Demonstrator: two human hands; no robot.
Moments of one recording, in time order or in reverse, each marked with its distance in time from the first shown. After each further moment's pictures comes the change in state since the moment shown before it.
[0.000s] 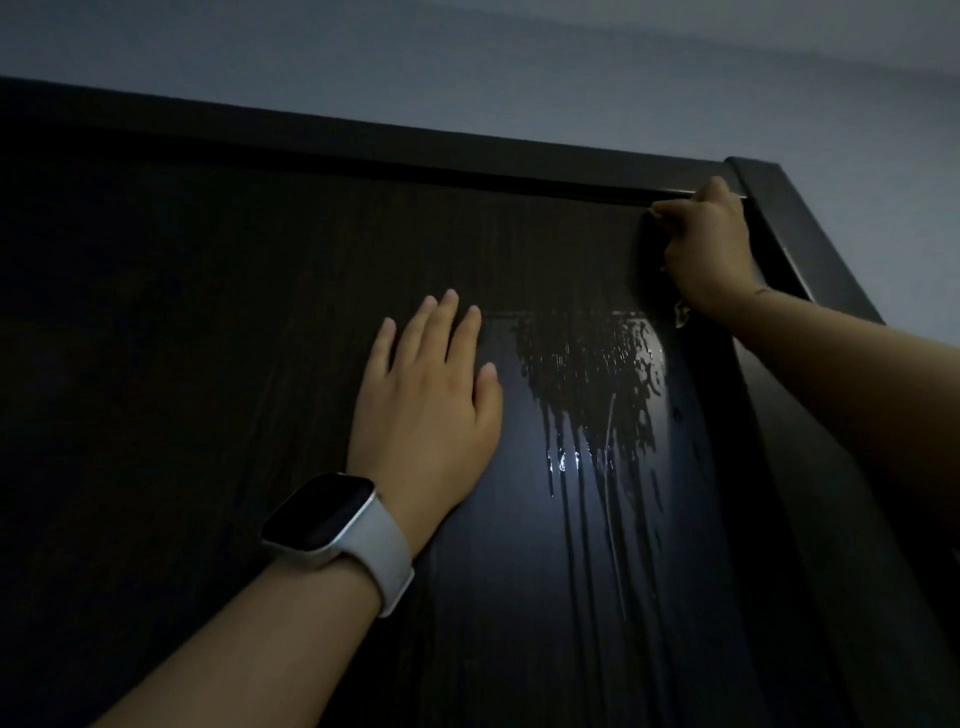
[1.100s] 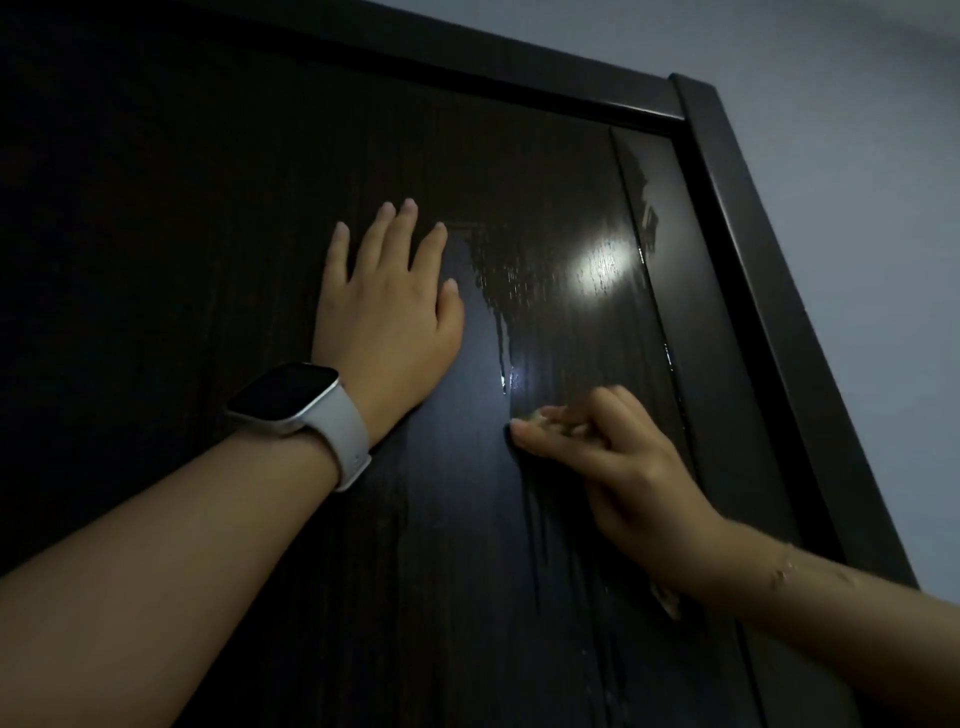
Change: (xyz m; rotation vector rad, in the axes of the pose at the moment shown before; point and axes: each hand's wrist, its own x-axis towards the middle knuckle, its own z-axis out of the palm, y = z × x) left_hand 0.001 -0.002 0.002 -0.007 -0.003 0.068; right_hand -0.248 -0.056 -0.069 0.241 -0.294 -0.585
